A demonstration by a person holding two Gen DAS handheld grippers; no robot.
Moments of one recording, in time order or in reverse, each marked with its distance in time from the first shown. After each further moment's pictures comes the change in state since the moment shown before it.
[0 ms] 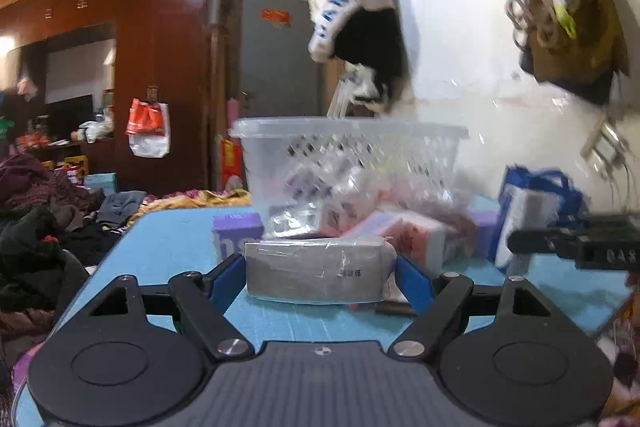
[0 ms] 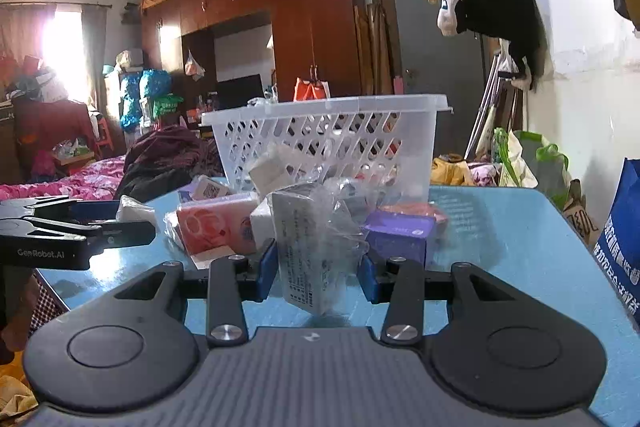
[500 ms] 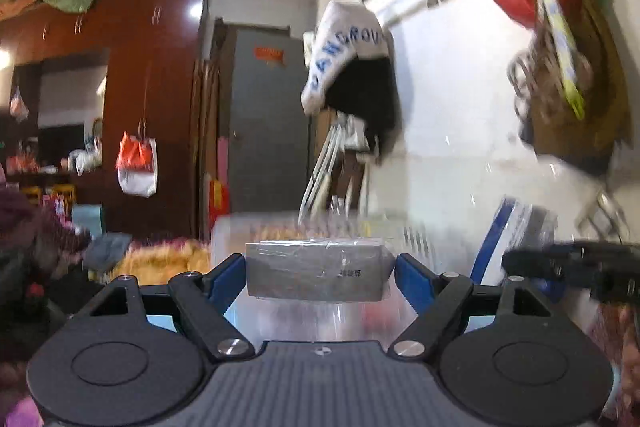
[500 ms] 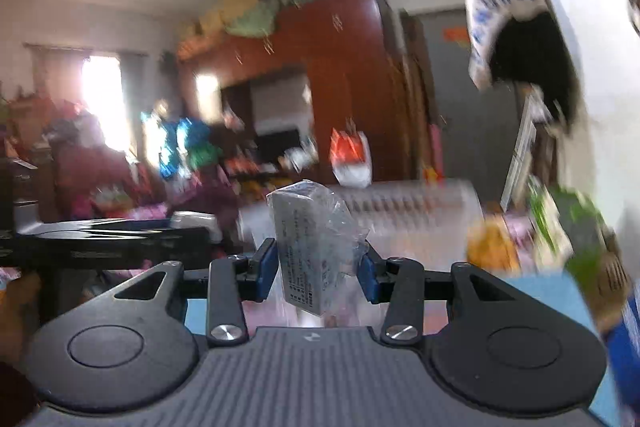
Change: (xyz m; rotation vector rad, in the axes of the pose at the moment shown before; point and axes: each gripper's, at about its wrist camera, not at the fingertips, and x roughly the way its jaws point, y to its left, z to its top) left arm 0.024 -0.002 0.119 -0.015 -0.118 -0.048; right arm 0.004 -0.008 0.107 -0.017 -0.152 0.122
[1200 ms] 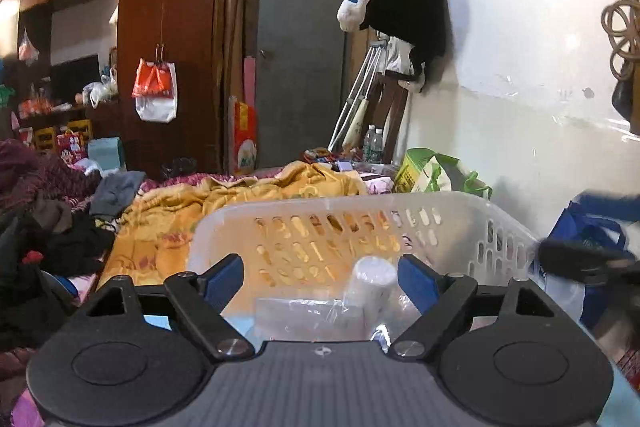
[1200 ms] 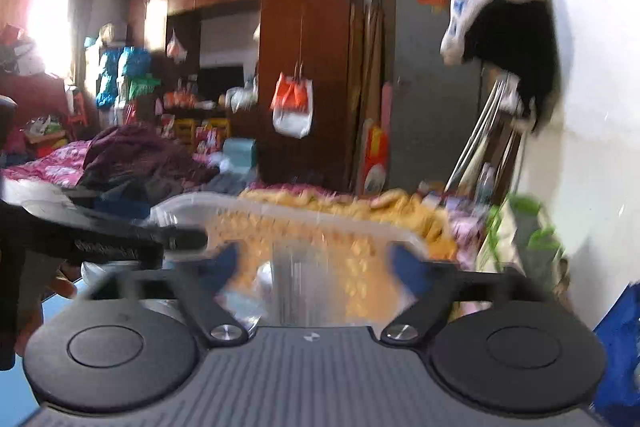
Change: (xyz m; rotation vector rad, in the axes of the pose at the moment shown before) left arm 0.149 0.016 0.016 -0.021 0.277 0.096; right arm 0.104 -0.043 0.031 -0.102 0.154 -0.183
